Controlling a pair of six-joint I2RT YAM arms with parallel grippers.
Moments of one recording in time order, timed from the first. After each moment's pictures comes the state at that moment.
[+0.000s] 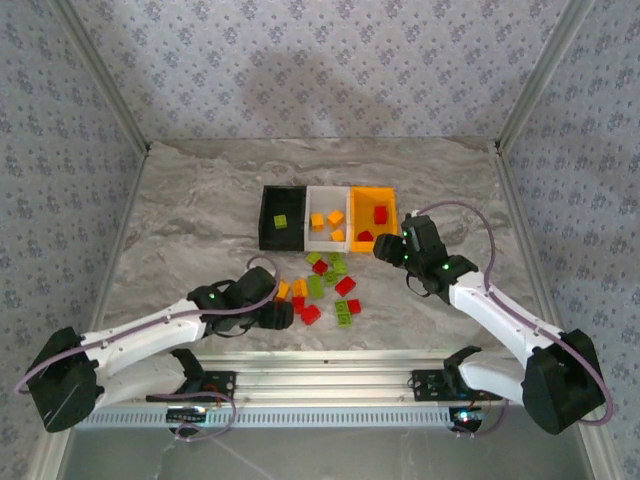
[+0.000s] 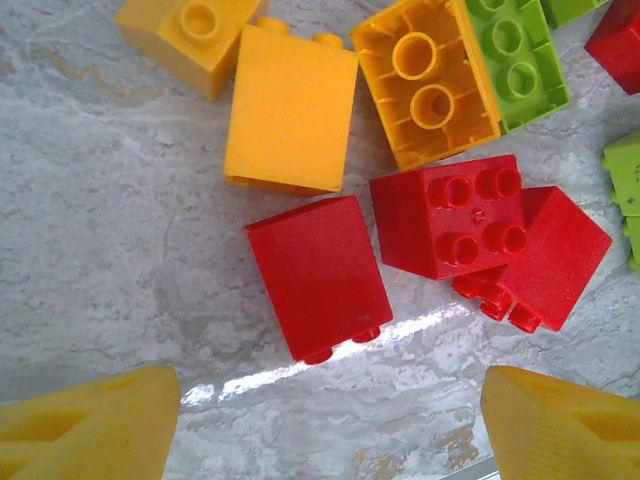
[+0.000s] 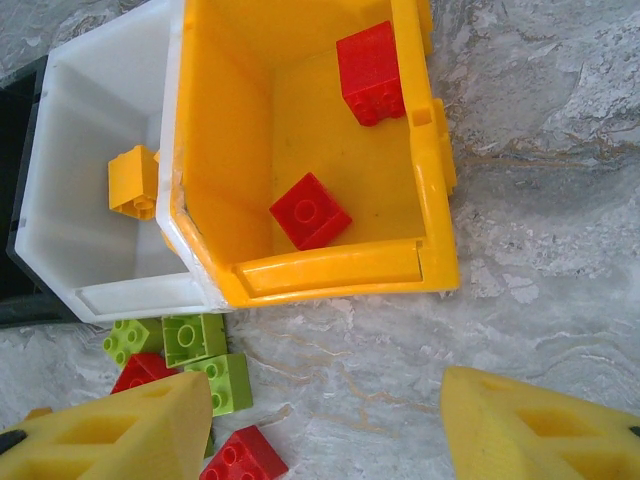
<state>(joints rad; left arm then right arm) -0.92 1.05 0.55 -0.56 -0.04 -0.72 0.48 1.12 0.68 -0.30 0.07 0.66</state>
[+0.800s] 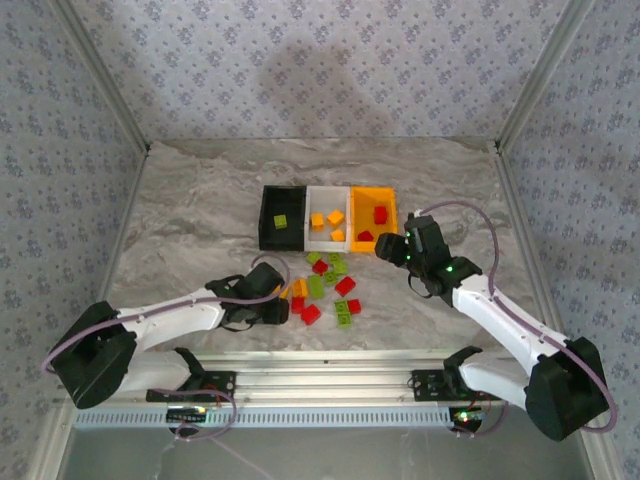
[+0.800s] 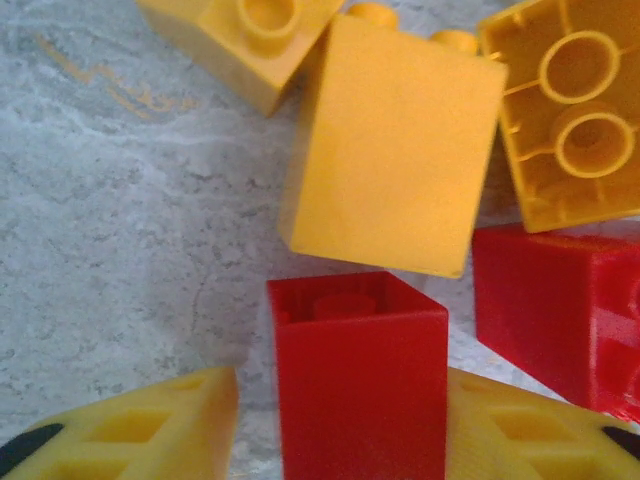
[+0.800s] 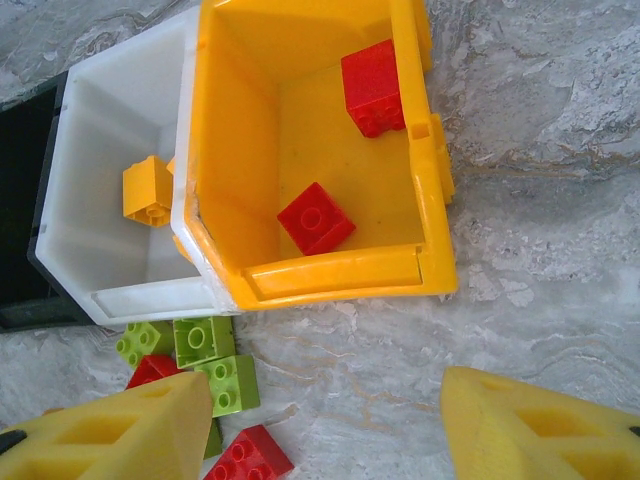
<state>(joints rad) -0.84 1.24 0.54 -0.45 -0.04 -0.69 0.47 1.08 0.68 -0.31 0.07 0.66</state>
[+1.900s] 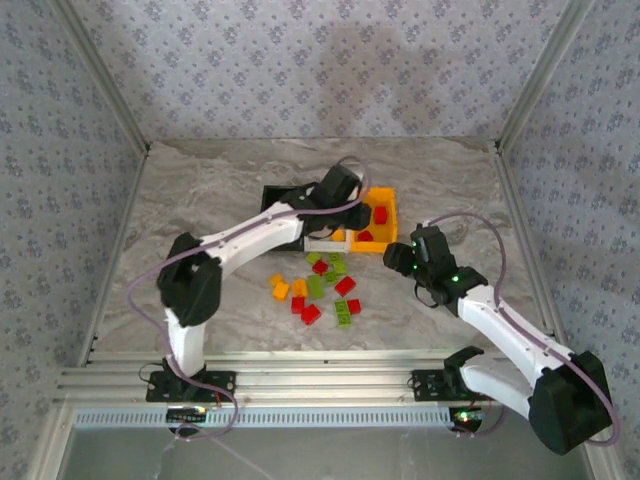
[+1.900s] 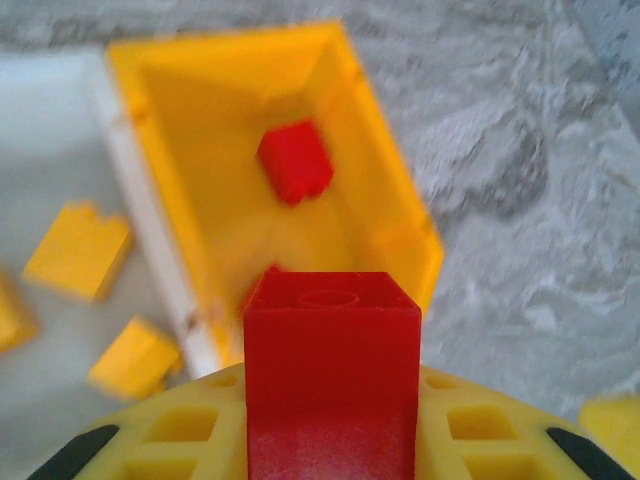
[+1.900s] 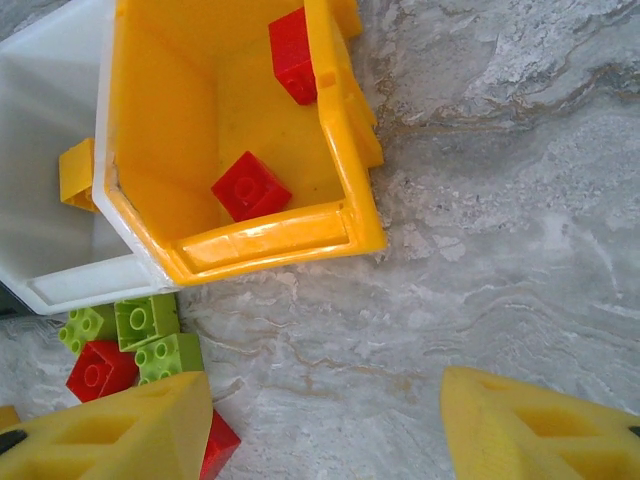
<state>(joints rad) -0.84 1.98 1.71 -0.49 0.02 -0.50 0.44 1.01 0.60 -0.35 0.09 0.68</state>
